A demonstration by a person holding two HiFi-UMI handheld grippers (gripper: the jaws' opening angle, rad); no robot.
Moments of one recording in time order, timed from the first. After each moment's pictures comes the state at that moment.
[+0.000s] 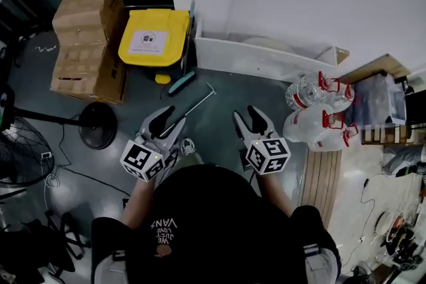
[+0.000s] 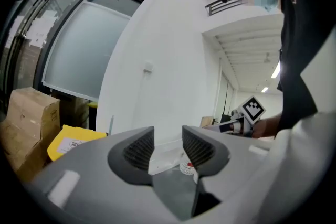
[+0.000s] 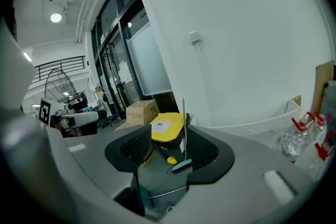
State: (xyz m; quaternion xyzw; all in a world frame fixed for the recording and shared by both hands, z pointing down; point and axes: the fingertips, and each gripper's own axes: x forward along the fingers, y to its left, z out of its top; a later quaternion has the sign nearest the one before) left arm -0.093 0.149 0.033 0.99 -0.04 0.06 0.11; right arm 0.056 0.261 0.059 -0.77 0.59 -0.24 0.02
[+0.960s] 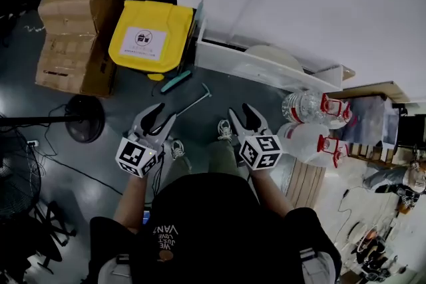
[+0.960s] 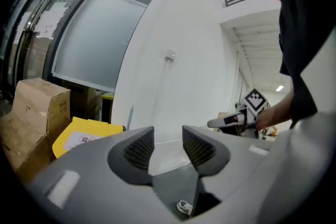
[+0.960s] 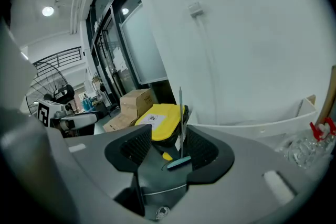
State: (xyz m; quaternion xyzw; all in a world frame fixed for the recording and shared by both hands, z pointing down) left arm -0.033 0.025 0.113 0.98 -0.09 0.11 0.13; right arm 0.140 0.138 0.127 -0.75 0.59 -0.29 -0.03
